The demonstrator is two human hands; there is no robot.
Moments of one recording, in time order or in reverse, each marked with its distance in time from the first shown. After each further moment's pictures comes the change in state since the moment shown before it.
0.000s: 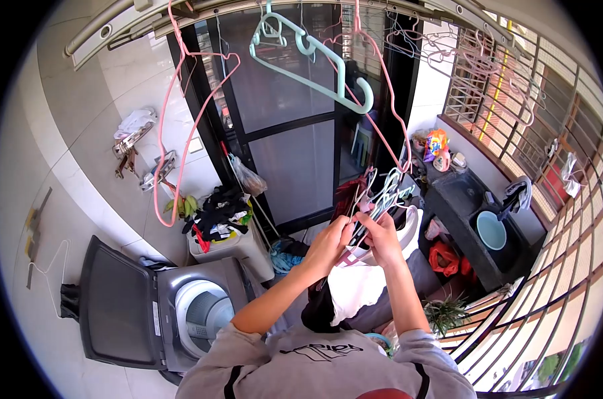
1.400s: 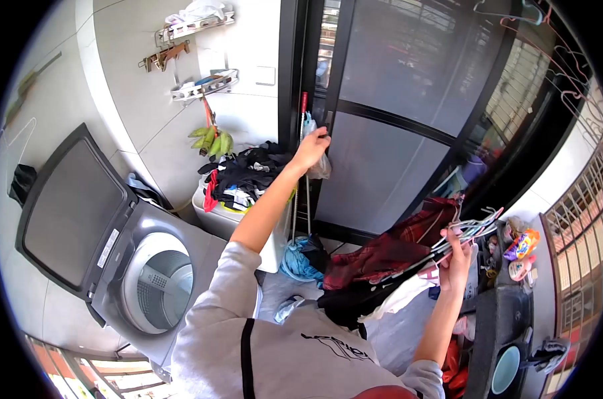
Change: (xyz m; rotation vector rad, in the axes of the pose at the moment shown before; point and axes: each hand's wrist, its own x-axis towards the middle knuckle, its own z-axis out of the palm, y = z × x) left_hand 0.179 -0.564 -0.273 0.065 0.848 -0.337; right_hand 0.342 0.205 -0.066 0.016 -0.083 0.011
